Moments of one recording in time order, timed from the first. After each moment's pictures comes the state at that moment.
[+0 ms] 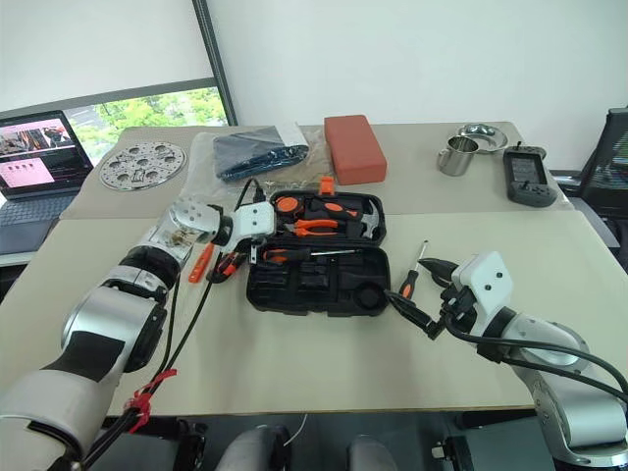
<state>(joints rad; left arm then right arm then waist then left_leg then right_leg) -1.20 0.38 -0.21 1.25 0.22 -0.40 -1.19 0.06 -0.70 -0.24 -0.55 0.49 0.49 0.67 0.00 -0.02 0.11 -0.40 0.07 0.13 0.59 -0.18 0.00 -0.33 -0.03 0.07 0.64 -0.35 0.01</state>
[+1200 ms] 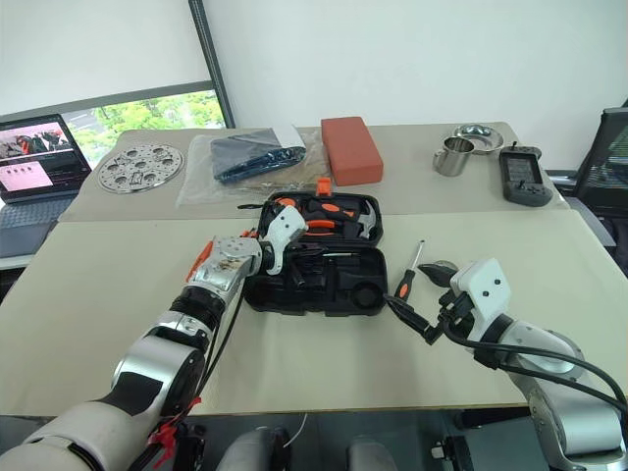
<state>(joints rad) -0.94 0.16 -0.15 0.90 0.06 0.08 -0.88 0.09 -0.67 -0.24 -0.56 0.48 0.49 0.65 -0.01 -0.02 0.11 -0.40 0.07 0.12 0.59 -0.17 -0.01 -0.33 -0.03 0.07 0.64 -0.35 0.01</state>
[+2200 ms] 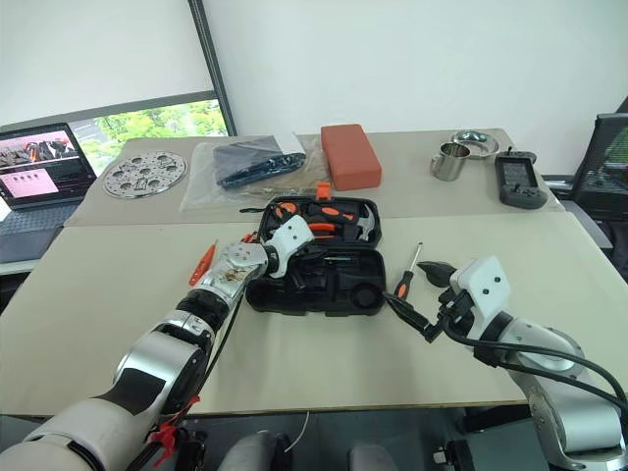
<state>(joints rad) -0.93 0.15 -0.22 1.04 0.13 -0.15 -0.73 0.07 -0.67 -0.24 -0.56 0.48 0.49 0.66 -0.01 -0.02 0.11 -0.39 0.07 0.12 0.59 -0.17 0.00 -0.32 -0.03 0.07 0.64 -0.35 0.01</state>
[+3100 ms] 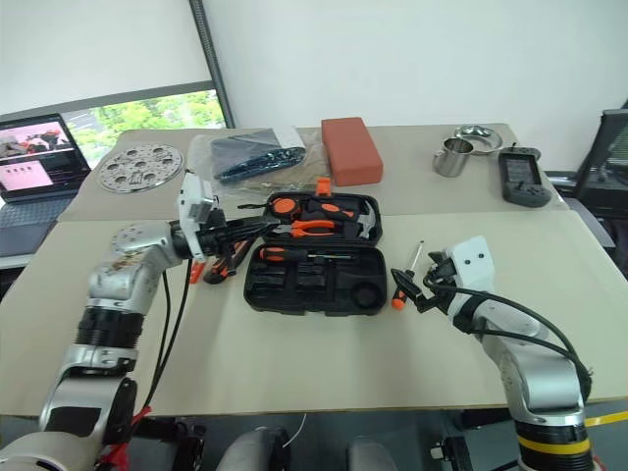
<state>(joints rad) -0.65 0.53 0.02 0.17 -0.44 0.34 -1.26 -0.15 -0.54 -0.16 -0.38 0.38 0.76 0.36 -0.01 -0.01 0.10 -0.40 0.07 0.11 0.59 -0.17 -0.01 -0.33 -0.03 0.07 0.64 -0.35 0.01</state>
